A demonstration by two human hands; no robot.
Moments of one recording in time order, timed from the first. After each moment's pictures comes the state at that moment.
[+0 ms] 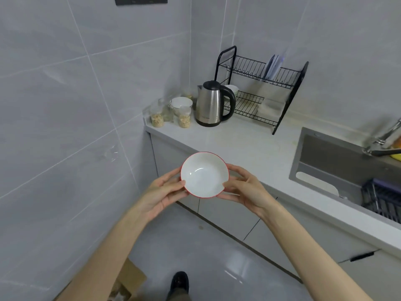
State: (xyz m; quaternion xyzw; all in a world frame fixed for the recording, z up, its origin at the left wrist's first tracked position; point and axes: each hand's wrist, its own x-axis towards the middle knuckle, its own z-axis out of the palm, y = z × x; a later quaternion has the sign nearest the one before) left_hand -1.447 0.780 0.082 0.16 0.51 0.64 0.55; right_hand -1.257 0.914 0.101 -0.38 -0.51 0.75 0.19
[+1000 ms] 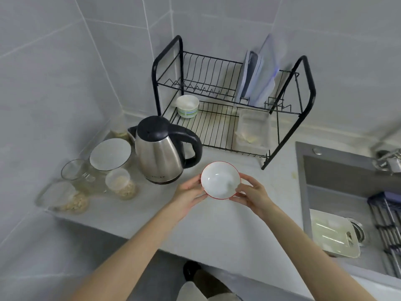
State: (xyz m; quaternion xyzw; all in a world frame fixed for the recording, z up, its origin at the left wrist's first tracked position) left_hand -1.545 1.256 -0.019 0.22 0.55 0.49 0.65; right_hand -1.351 1.318 -0.004 -0.57 -0.32 0.70 0.30
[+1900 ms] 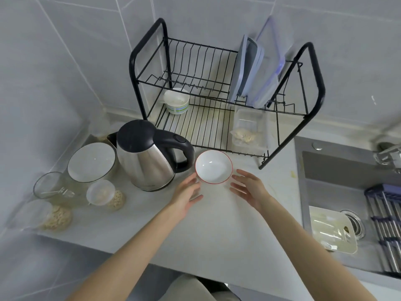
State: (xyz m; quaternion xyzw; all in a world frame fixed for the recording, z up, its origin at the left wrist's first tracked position) left_hand -1.545 1.306 -0.047 0.11 0.59 0.47 0.64; right_hand -1.355 1.372 -0.027 -0.59 -0.22 0.71 0.31
